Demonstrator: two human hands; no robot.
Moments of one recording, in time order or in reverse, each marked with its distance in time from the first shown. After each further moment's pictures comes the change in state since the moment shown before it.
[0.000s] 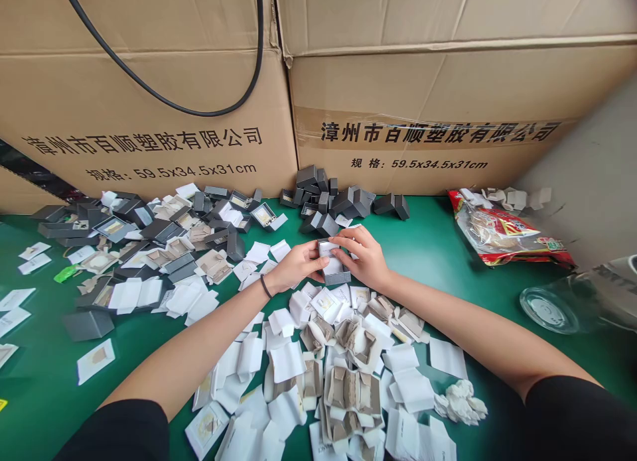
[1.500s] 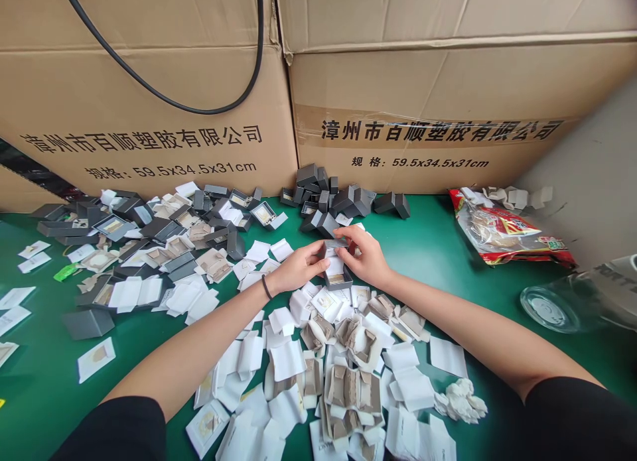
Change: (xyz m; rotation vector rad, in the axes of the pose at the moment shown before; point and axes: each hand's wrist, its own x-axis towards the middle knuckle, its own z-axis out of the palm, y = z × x) left_hand -0.001 -0.004 -0.002 0.227 -0.088 0.146; right_hand 0.002 -0.002 -0.003 0.214 -0.077 0.143
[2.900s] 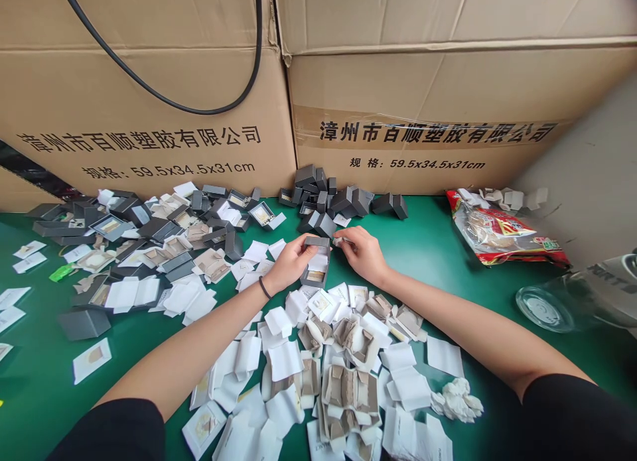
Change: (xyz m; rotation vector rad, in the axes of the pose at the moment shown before) left_hand 0.000 0.008 -0.003 0.118 0.255 0.081; right_hand 0.000 0.010 0.002 -0.165 0.002 0.099
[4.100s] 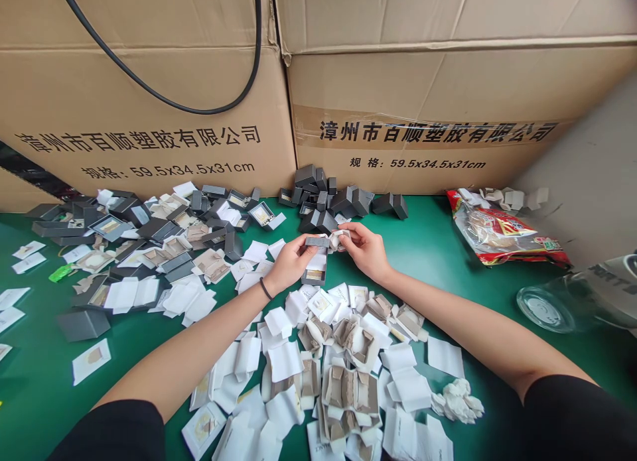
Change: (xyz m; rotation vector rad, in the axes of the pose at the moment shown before) left_hand 0.000 -0.003 0.001 0.125 0.113 0.039; right_hand 0.001 0.001 0.003 0.521 0.031 0.322
